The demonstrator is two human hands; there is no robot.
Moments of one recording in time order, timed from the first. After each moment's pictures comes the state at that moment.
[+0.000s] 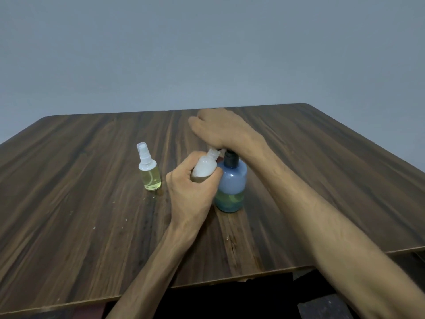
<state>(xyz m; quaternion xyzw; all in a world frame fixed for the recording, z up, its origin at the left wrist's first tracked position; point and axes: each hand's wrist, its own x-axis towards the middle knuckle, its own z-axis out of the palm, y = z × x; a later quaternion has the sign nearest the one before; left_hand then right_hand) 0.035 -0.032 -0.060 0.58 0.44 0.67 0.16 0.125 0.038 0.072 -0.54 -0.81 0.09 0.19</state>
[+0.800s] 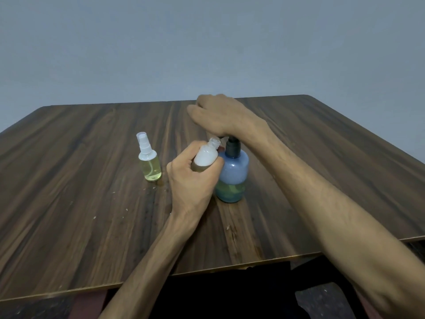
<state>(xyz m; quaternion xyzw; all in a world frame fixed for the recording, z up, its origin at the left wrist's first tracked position) 0.038 -0.030 -0.060 0.56 0.44 0.68 0.18 0.125 0.037 0.076 -0.54 -0.82 0.09 0.18</state>
